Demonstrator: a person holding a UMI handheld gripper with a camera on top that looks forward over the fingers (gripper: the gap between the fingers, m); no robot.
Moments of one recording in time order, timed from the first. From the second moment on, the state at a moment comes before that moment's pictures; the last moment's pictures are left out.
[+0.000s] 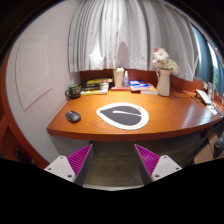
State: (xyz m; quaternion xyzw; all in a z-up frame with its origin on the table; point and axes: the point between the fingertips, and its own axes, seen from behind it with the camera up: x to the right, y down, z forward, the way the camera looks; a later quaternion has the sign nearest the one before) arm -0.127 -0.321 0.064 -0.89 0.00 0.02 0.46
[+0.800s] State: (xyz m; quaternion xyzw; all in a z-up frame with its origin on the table) arm -0.330 -0.086 -0.015 -0.92 -0.05 0.03 0.38
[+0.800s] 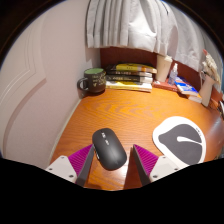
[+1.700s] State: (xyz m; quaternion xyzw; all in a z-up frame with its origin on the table) arm -0.287 -0.026 0.097 -0.92 -0.05 0.00 0.38
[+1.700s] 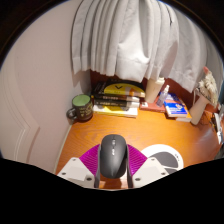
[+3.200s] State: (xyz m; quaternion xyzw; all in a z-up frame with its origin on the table) arm -0.074 -0.062 0.013 -0.94 -0.01 -0.02 0.33
